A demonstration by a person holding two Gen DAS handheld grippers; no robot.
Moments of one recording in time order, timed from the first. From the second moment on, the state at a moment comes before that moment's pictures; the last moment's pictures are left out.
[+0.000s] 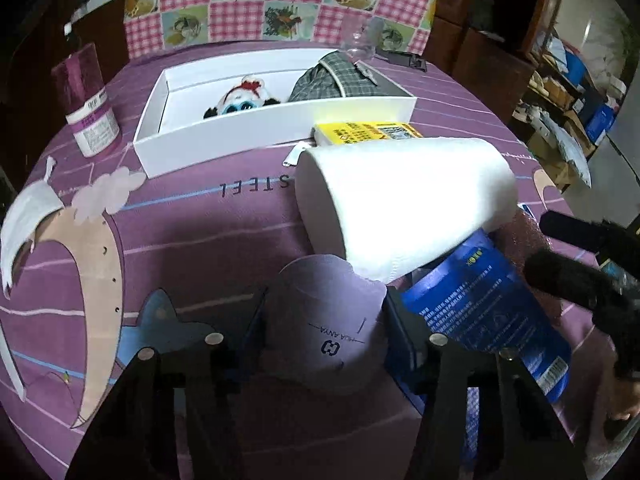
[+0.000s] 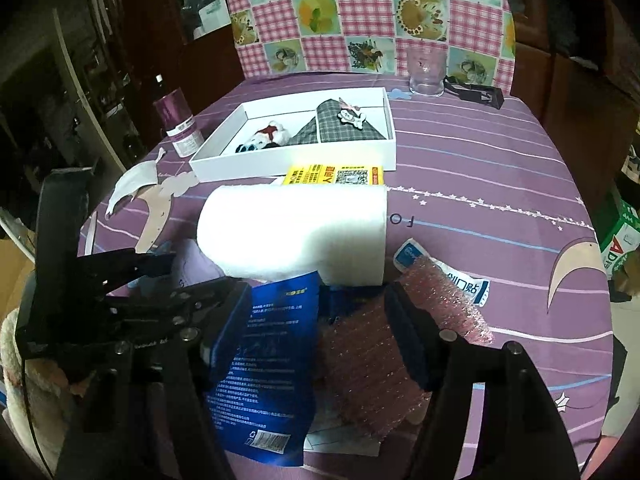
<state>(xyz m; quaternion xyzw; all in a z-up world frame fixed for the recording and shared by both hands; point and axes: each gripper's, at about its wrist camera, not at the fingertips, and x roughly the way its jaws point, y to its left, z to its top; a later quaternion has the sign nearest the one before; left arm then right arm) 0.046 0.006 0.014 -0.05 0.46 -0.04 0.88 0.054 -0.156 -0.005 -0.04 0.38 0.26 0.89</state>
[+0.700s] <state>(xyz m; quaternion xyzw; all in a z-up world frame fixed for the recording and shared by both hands) 0.045 0.020 0.017 -0.06 0.46 0.01 0.89 0.035 -0.119 -0.033 -0.18 0.37 0.23 0.88</state>
